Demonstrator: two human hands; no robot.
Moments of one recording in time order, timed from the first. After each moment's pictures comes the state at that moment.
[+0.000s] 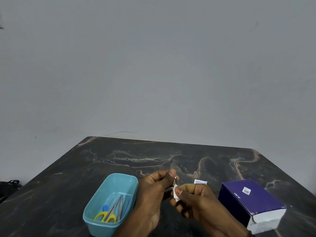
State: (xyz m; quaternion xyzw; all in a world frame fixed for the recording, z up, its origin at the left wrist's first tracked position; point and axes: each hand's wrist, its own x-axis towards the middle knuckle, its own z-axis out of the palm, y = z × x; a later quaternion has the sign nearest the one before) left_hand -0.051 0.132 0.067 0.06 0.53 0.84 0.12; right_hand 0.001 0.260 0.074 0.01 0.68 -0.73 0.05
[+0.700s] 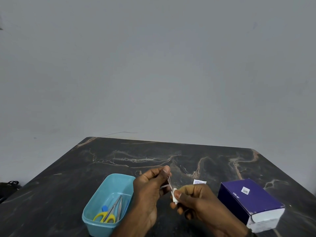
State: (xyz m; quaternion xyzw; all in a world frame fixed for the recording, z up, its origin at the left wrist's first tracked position) left_hand -0.059 0.132 0.063 0.01 0.51 0.86 0.09; right_hand -0.001 0.267 0.074 0.02 0.74 -0.67 0.04
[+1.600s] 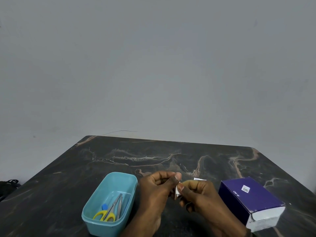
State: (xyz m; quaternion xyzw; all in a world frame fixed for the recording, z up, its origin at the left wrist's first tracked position) left_hand -0.044 0.141 0.066 0.06 0.60 0.80 0.04; right_hand -0.005 0.268 0.066 0.05 0.74 -0.67 -0.05
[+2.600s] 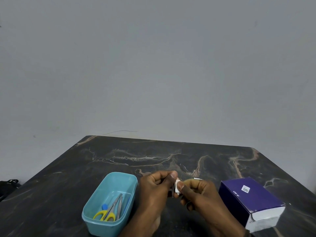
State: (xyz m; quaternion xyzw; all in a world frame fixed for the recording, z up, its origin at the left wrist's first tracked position) left_hand -0.046 0.141 0.064 0.06 0.60 0.80 0.03; right_hand -0.006 0.266 0.065 0.05 0.75 -0.66 -0.09
